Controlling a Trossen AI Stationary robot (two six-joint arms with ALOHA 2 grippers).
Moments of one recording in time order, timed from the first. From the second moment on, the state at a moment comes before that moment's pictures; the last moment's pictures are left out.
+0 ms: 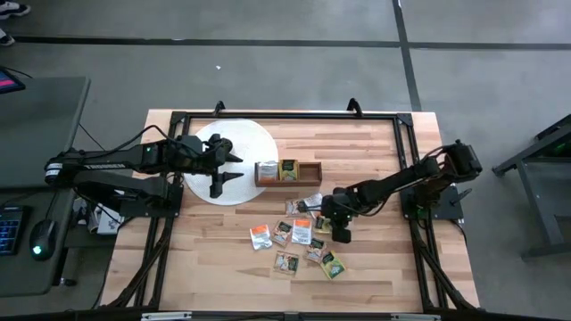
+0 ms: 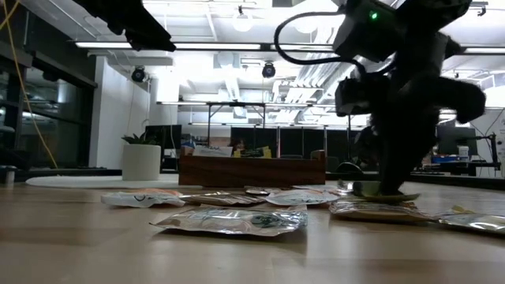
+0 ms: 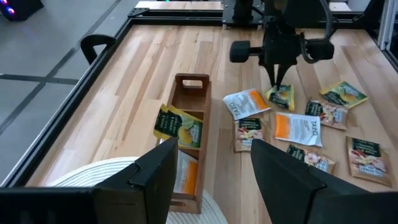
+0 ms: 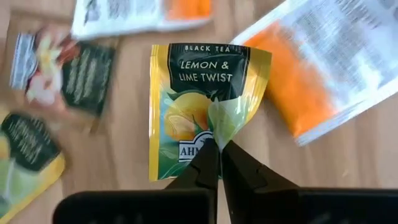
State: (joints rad) left arm 0.10 0.81 0.77 -0.41 -0.06 0.04; right arm 0.19 1.62 0.78 -0.37 -0.08 0.34
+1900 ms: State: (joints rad) left arm 0.10 1.22 0.77 0.37 -0.01 -0.14; right arm 0.08 1.36 0.82 0.41 0.57 0.07
